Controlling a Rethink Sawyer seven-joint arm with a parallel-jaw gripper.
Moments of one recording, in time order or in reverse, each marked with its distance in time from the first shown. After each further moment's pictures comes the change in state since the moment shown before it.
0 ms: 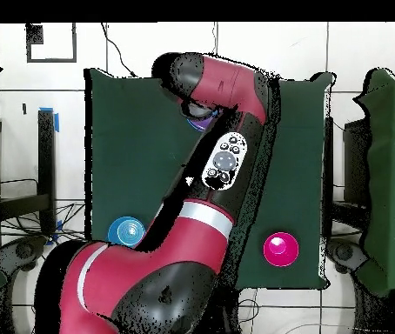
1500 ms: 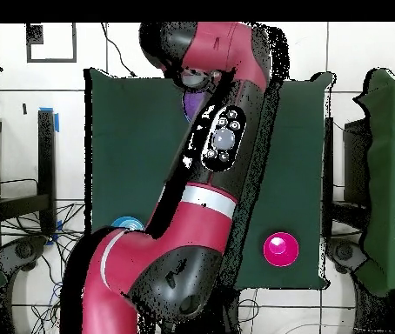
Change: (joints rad) arm -0.061 0.121 -0.160 -0.344 0.147 0.225 0.000
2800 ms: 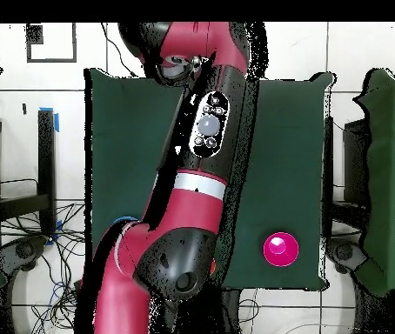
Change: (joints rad) arm -0.039 0.129 -0.190 -0.226 0.201 0.178 0.000
